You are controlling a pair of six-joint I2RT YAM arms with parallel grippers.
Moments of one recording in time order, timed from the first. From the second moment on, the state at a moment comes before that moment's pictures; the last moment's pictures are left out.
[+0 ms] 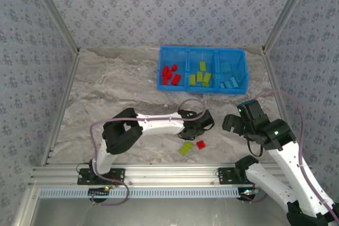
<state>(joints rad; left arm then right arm) -1.21 2.06 1.48 -0.66 -0.19 -1.48 0.45 0.73 0.99 -1.35 0.21 0.70</state>
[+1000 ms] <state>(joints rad) -0.69 2.13 2.02 -0.64 -0.29 -0.82 0.46 0.54 0.94 -0.98 -0.20 0.68</state>
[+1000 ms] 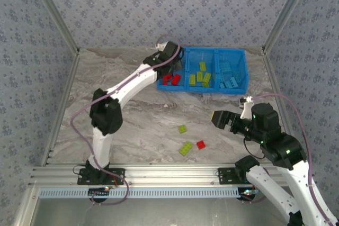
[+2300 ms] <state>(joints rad) -0.89 0.90 1.05 -0.52 0.00 -0.10 0.97 1.00 0.76 -1.03 0.15 0.77</state>
